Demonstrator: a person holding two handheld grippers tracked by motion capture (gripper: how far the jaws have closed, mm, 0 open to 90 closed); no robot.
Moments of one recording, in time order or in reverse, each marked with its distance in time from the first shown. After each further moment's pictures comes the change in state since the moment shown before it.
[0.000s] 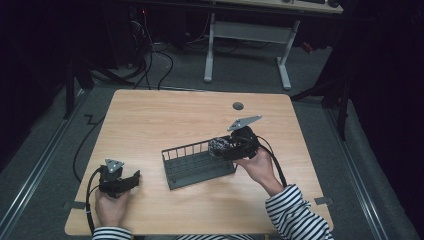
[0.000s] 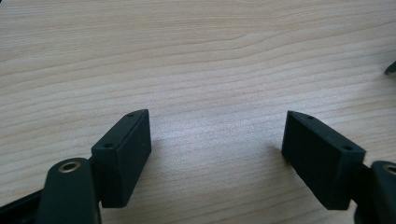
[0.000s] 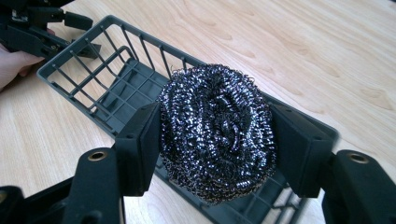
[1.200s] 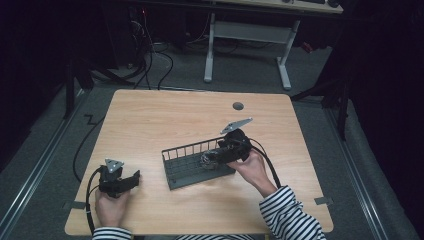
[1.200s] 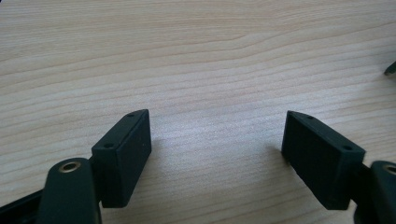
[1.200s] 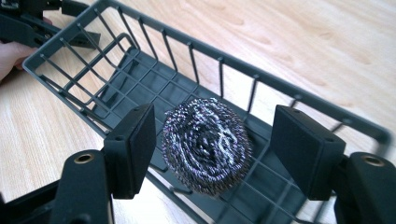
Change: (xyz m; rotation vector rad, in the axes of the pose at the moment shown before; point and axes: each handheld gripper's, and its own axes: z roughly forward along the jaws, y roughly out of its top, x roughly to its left) left arm 0.000 0.000 0.000 -0.003 0.000 -0.003; right arm 0.001 -0.005 0.022 0.037 0.029 0.023
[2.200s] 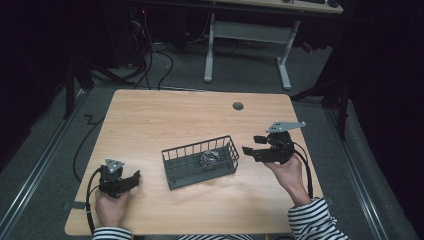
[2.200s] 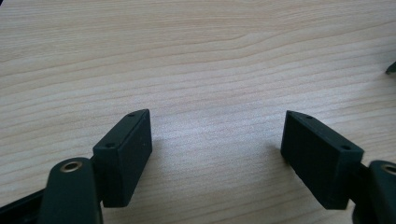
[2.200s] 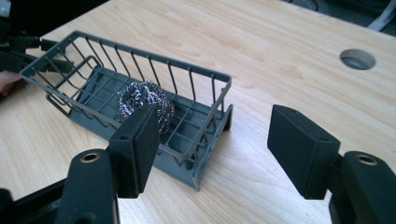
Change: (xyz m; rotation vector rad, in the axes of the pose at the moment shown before) left arm -0.001 0.000 0.000 0.000 0.006 0.005; right arm -0.031 -0.049 -0.092 -0.170 -0.128 0.093
